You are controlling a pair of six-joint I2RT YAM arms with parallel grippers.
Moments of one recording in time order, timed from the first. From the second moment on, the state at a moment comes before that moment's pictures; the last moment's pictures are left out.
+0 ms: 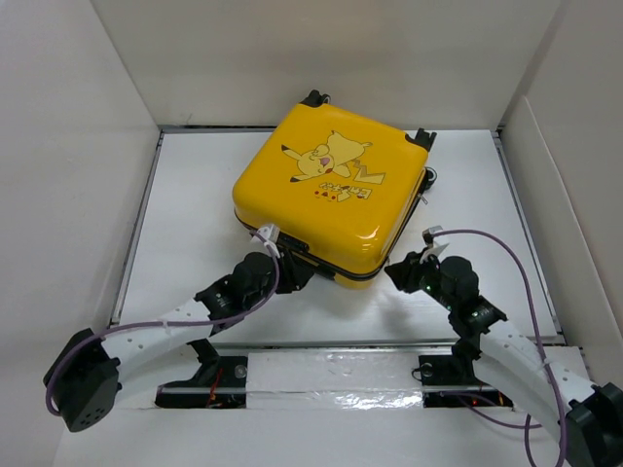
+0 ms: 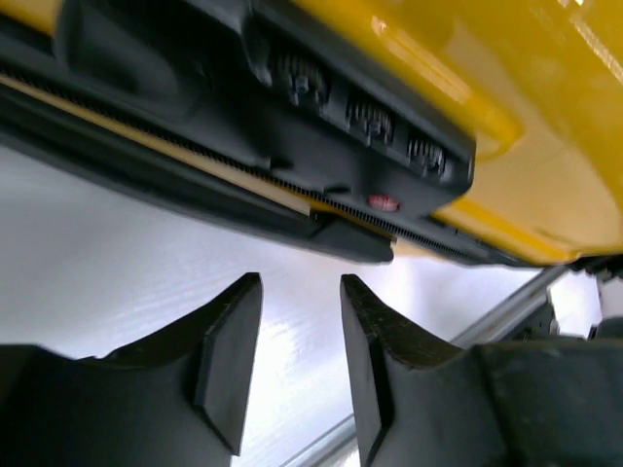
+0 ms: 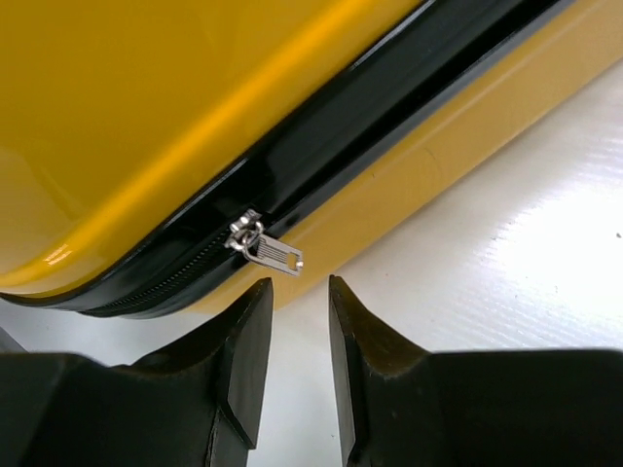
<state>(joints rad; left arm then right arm) -0.84 0.93 0.38 0.08 -0.13 -0.83 0.49 0.66 0.20 0.15 -0.14 0.38</state>
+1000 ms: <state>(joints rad) -0.84 1.05 0.39 0.21 -0.12 -0.84 0.56 0.73 0.25 0.19 -0.03 0.29</state>
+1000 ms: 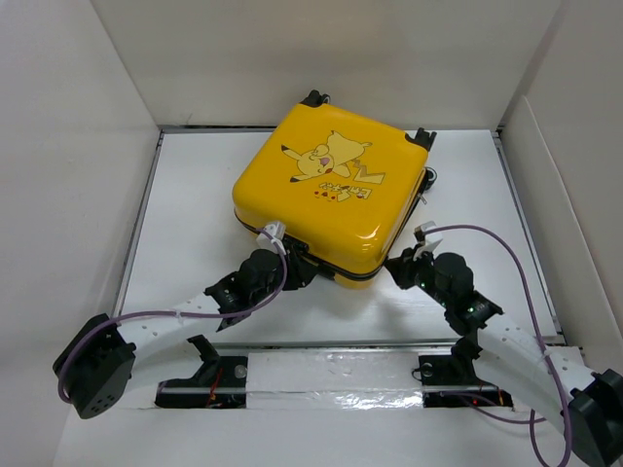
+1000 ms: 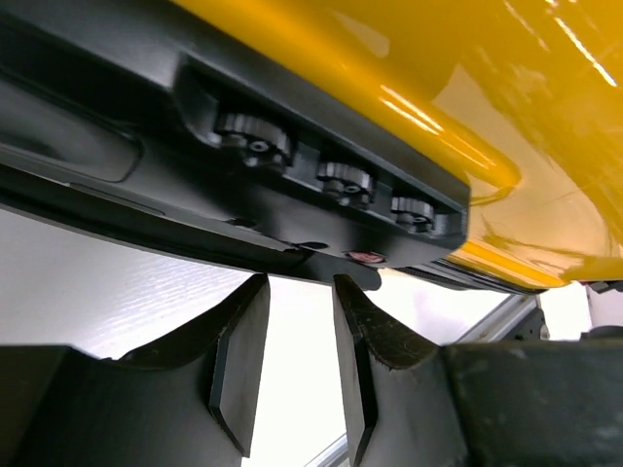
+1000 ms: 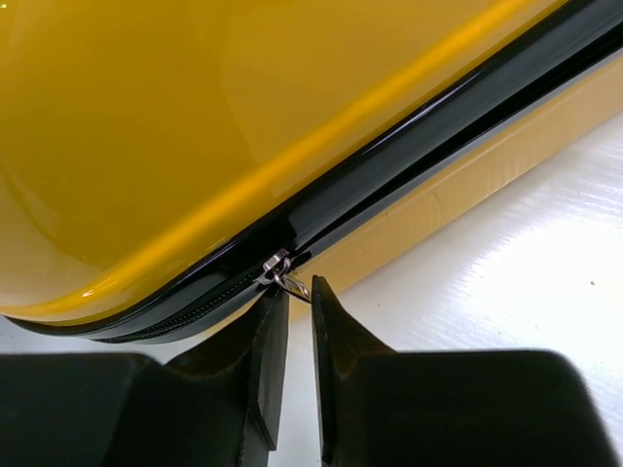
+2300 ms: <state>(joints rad) -1.01 1.37 0.70 0.19 -0.16 -0.76 1.16 0.88 0.45 -0.05 0.50 0.56</state>
